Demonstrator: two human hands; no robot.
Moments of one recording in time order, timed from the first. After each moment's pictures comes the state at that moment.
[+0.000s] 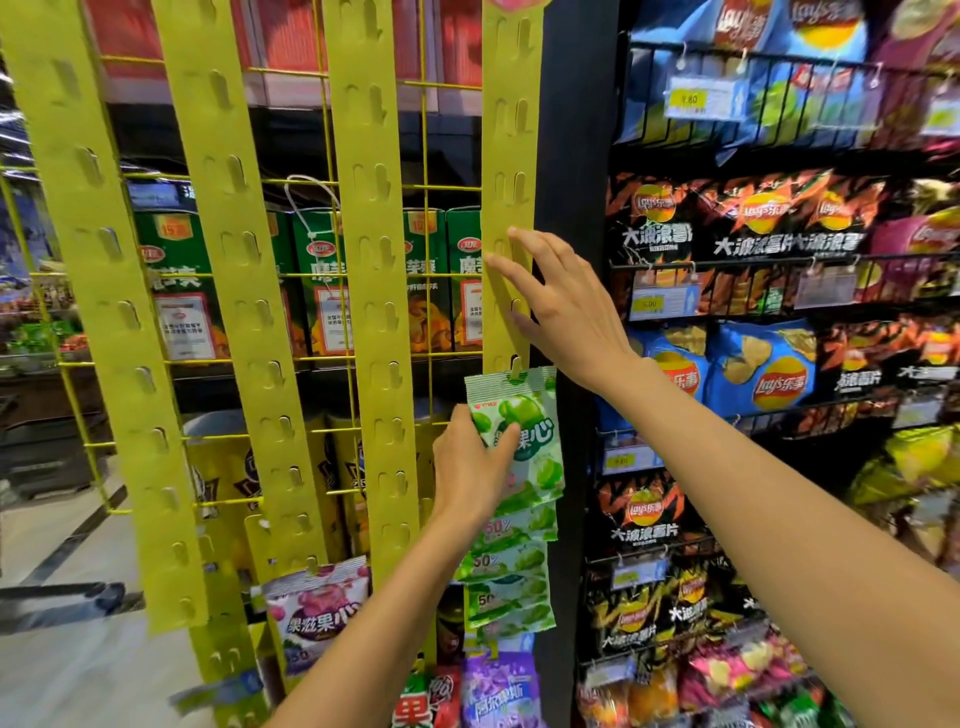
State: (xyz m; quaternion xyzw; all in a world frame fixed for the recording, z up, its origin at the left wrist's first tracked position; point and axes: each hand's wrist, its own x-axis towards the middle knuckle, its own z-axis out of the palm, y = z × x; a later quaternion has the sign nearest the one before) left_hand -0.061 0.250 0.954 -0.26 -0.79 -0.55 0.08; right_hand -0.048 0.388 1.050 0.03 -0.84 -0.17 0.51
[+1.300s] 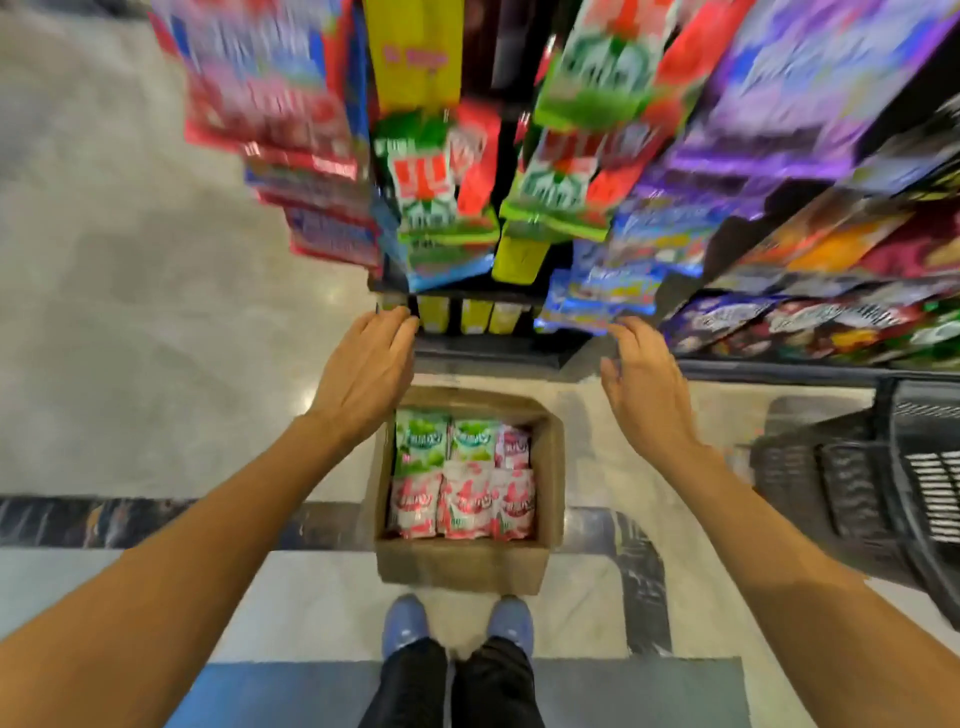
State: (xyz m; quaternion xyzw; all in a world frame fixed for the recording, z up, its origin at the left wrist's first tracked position) left_hand -0.083 -0.001 0.334 -0.38 -0.92 -0.07 0.05; right_hand 0.034 0.262 0.340 -0.14 -0.98 0.14 0.05
